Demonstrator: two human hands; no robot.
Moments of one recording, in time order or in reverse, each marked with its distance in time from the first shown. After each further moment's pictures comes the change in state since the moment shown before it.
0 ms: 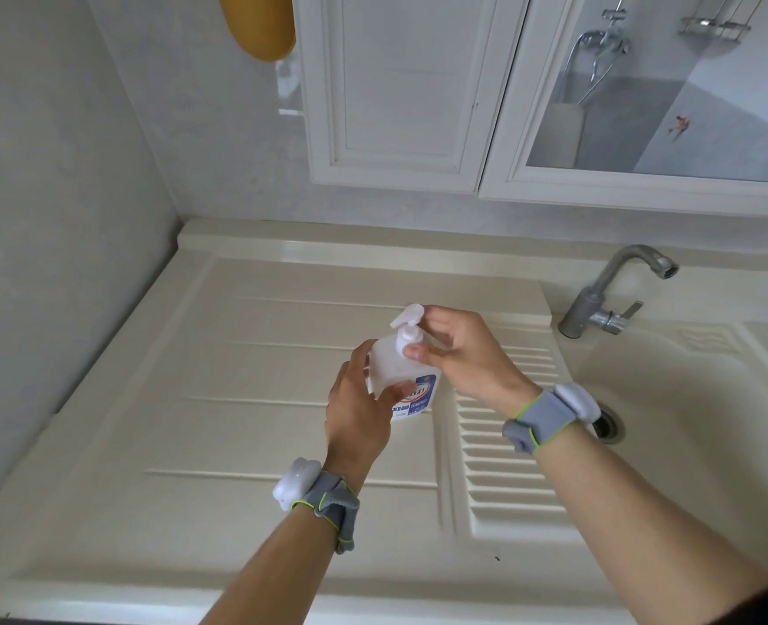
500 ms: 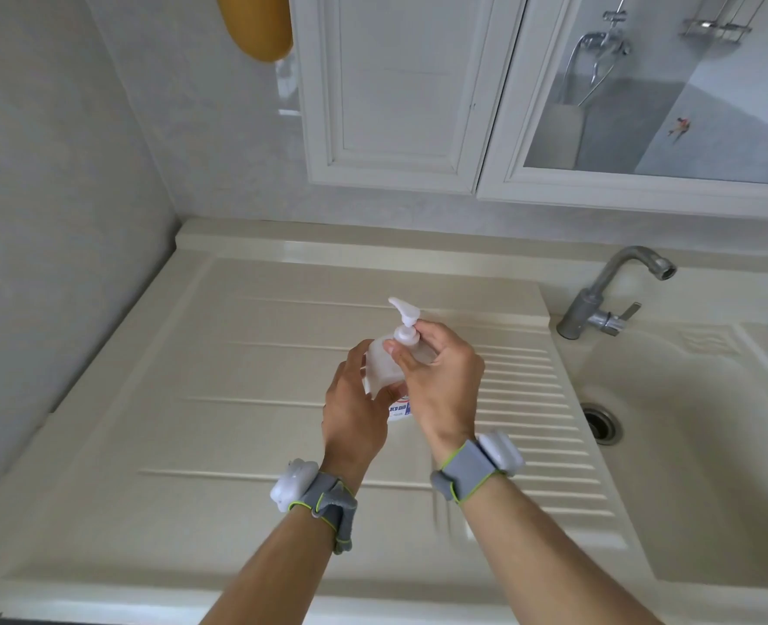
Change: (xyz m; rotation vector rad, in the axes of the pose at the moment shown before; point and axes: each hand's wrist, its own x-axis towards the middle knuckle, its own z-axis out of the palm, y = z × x) left_hand -0.001 0.001 0.004 0.024 0.030 -0.006; right_hand -0.009 0.015 0.063 -0.092 0.705 0.005
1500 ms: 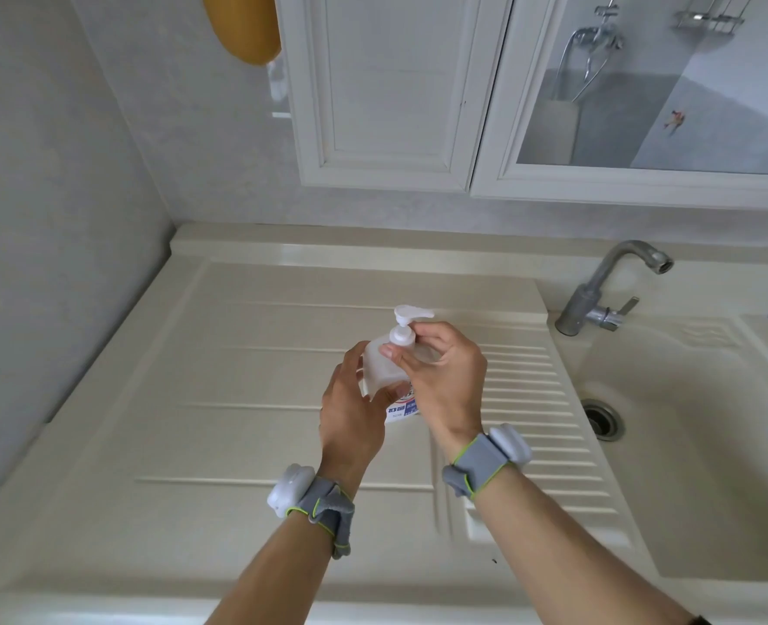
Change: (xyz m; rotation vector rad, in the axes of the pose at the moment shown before) left_hand 0.003 -0.004 0.001 -0.042 -0.009 0.029; right_hand 0.008 0.008 -0.007 0.192 -0.060 0.085
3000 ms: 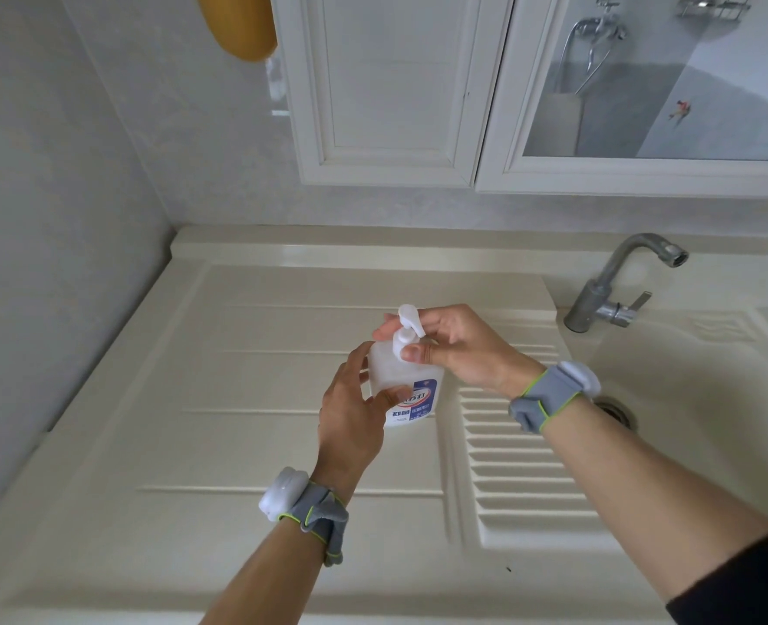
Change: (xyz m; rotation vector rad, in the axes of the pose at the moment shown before) left_hand 0.009 -0.007 -0.007 -0.024 -0.074 0.036; right_hand 0.064 -0.007 -0.035 -0.026 -0.837 0.013
